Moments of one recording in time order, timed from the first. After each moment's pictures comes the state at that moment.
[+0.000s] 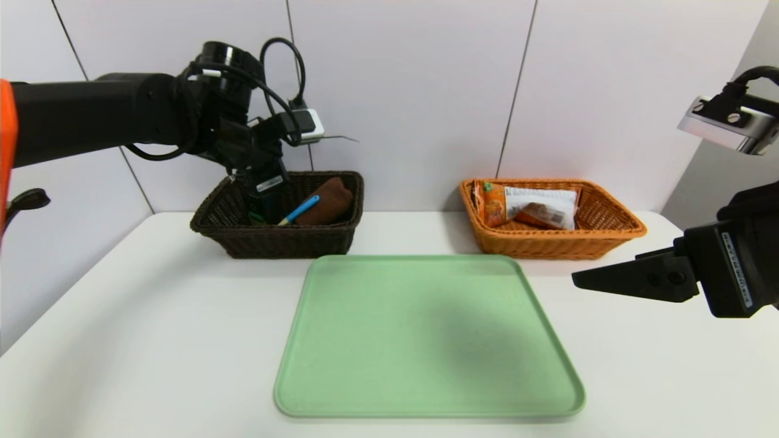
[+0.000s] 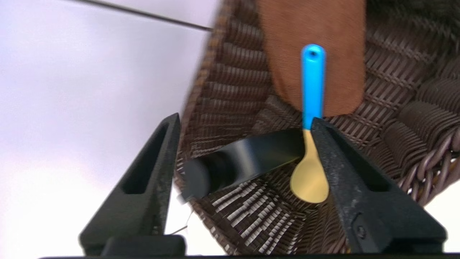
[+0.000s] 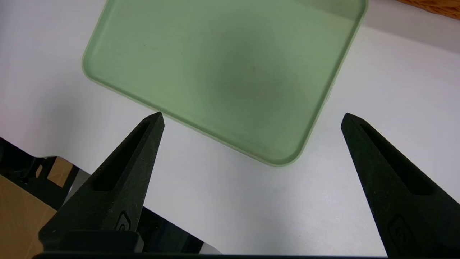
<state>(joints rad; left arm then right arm) -0.27 2.04 -1.96 0.43 0.08 0.97 0.58 1.32 -1.32 0.71 0.01 0.20</state>
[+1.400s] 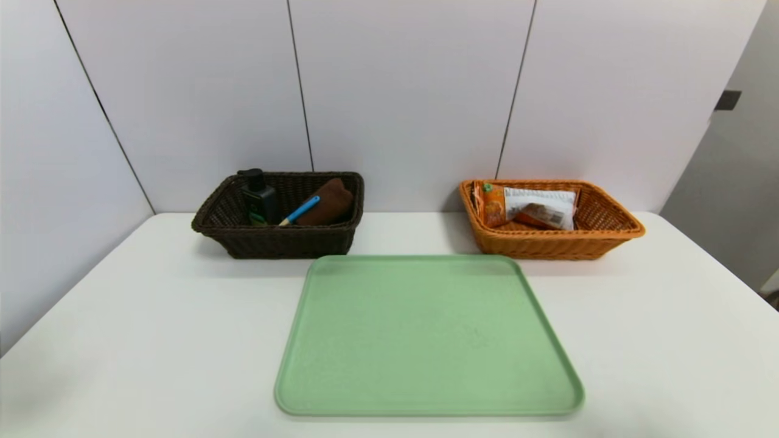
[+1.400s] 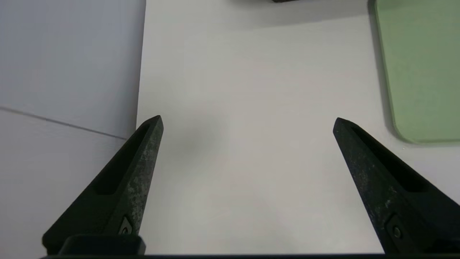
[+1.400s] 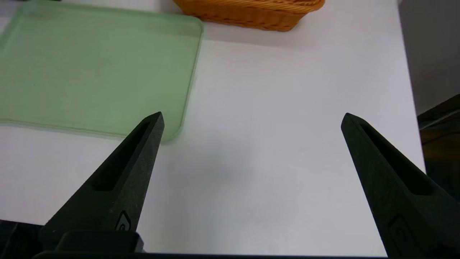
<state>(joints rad) -0.01 0.96 -1.31 0.89 0.12 0.13 0.30 0.78 -1.11 0.76 -0.20 0.05</state>
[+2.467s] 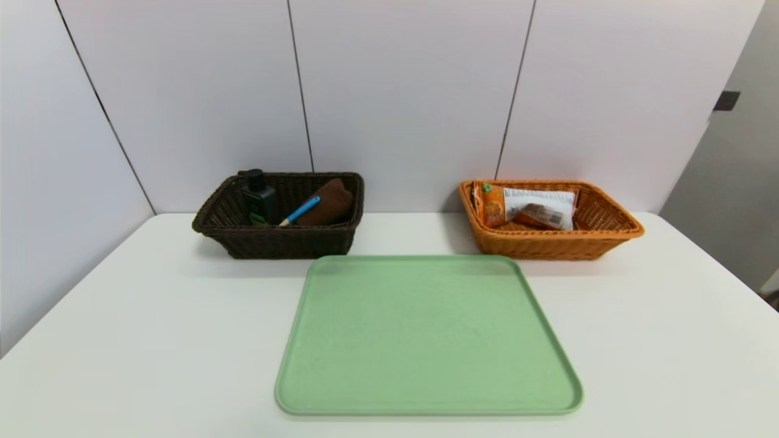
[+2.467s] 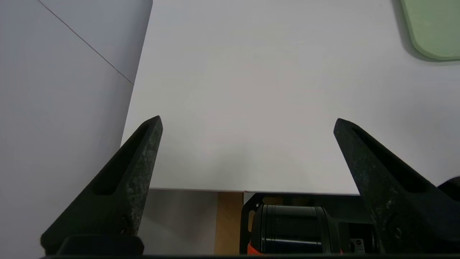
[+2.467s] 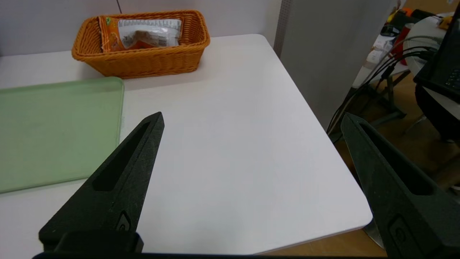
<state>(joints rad) 0.00 0.39 -0.94 0.96 0.15 0.13 0.04 0.34 -0.99 0.78 -0.29 -0.01</state>
